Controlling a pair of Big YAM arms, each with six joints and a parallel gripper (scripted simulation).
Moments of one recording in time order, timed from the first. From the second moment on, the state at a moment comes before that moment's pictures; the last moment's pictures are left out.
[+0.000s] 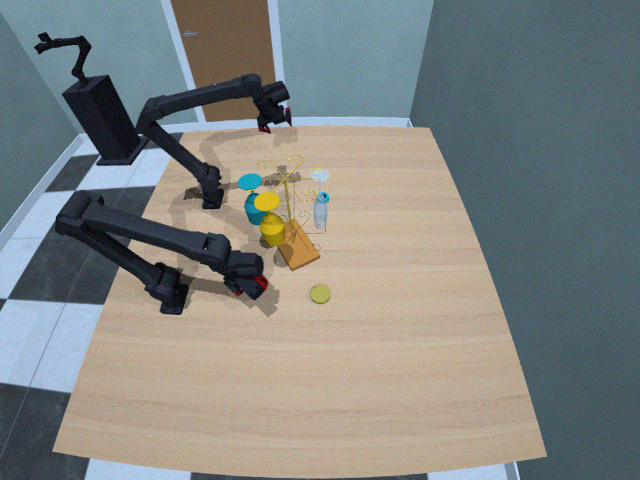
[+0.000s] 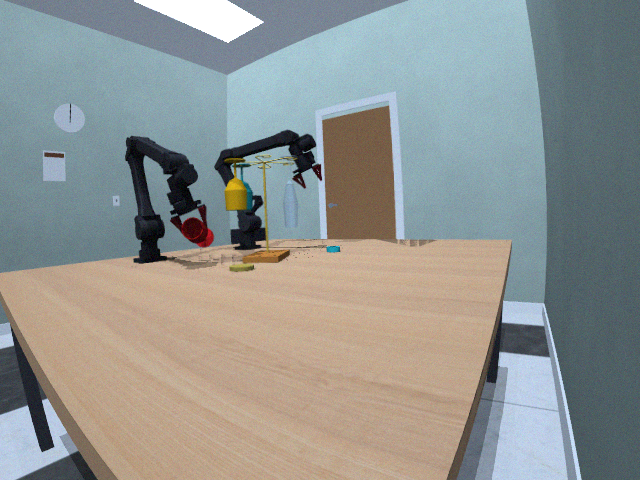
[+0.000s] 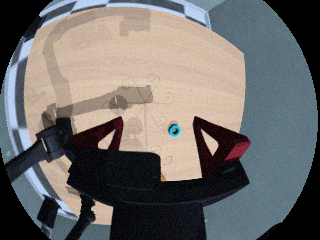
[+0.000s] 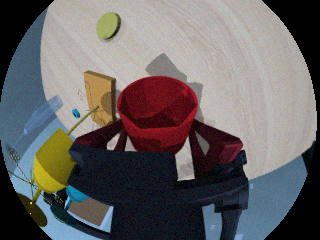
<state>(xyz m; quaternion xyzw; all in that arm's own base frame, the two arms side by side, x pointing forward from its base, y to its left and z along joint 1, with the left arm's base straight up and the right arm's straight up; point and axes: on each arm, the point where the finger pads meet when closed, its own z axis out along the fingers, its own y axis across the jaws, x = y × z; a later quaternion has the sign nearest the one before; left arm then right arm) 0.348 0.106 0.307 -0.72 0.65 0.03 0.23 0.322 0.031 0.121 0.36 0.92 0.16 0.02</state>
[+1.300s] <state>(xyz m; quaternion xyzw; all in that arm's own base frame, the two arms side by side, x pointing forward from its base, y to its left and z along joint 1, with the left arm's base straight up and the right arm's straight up) 0.348 0.106 0.307 -0.72 0.65 0.03 0.23 0.301 -0.053 0.206 0.65 0.70 0.28 0.08</state>
